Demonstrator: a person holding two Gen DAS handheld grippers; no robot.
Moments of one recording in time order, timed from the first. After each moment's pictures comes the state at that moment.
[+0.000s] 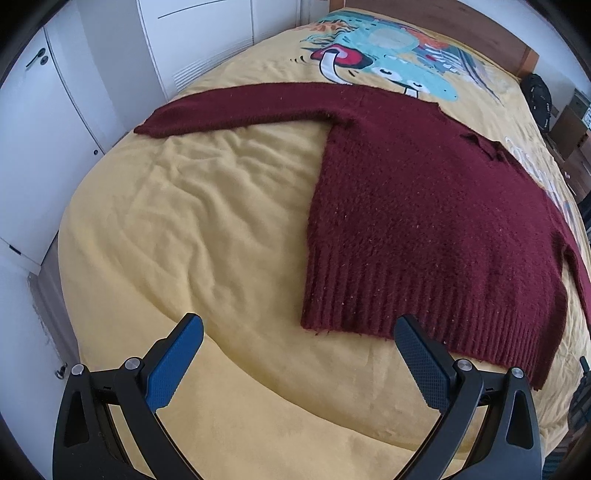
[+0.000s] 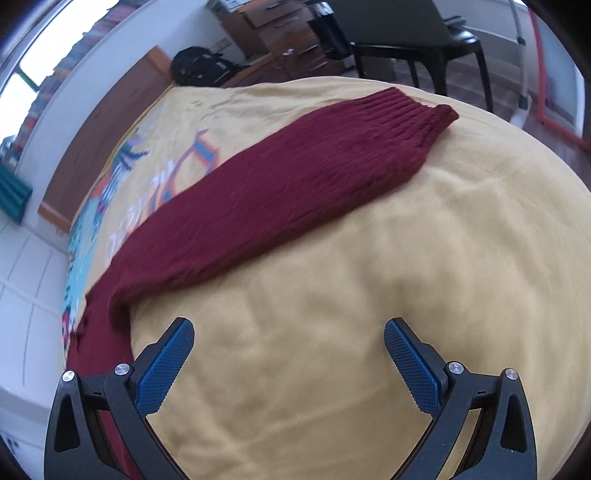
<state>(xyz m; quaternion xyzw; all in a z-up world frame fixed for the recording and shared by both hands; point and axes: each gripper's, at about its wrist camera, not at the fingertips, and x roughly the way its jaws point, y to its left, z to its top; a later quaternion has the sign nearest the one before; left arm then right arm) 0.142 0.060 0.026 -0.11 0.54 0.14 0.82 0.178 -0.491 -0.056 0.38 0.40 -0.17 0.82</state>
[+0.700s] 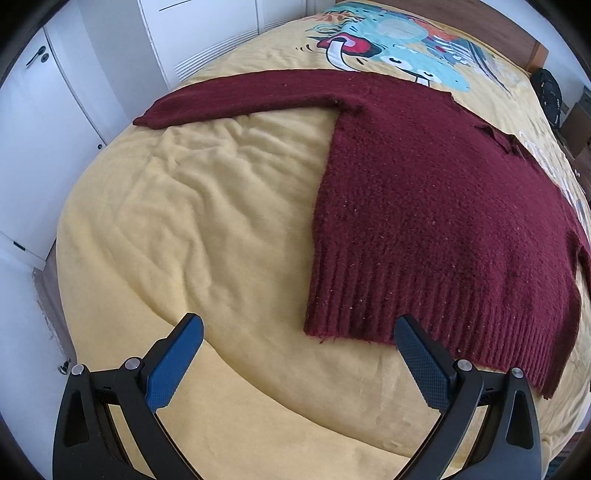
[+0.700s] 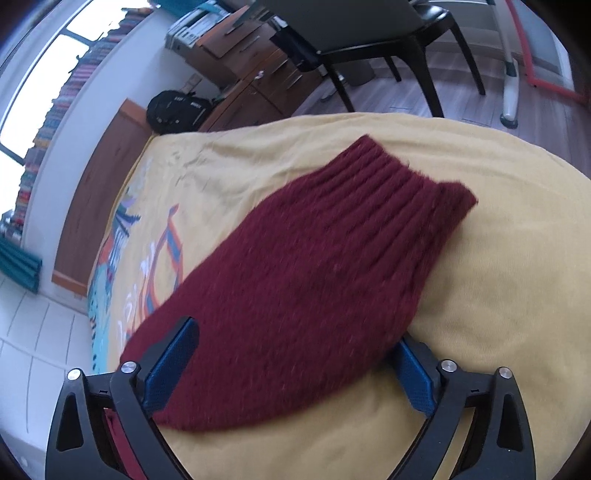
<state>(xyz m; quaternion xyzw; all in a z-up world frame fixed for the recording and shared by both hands) 0.153 0.064 0.007 -0.10 0.55 0.16 0.81 0.224 -0.592 -0.069 0.47 0.33 -0.18 0.80</state>
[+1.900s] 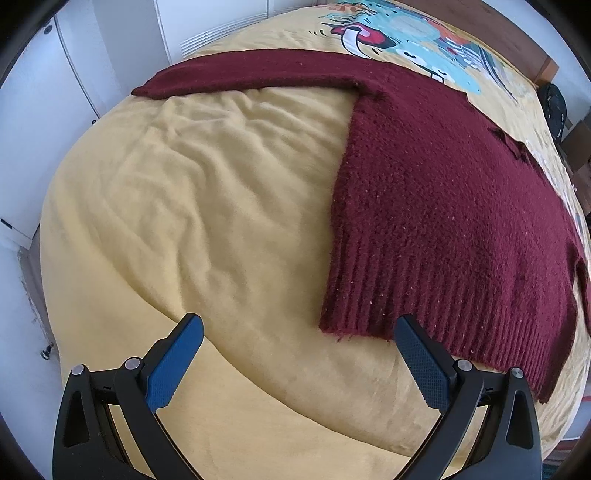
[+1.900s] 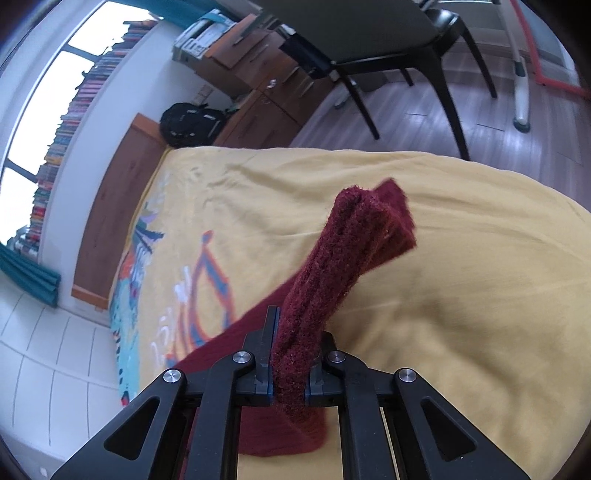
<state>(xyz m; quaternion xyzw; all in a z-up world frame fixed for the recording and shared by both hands) 0.146 0.090 -0.015 -0.15 0.56 0.15 0.80 0.250 -0.590 -0.011 0.48 0.31 -0.15 0.81</state>
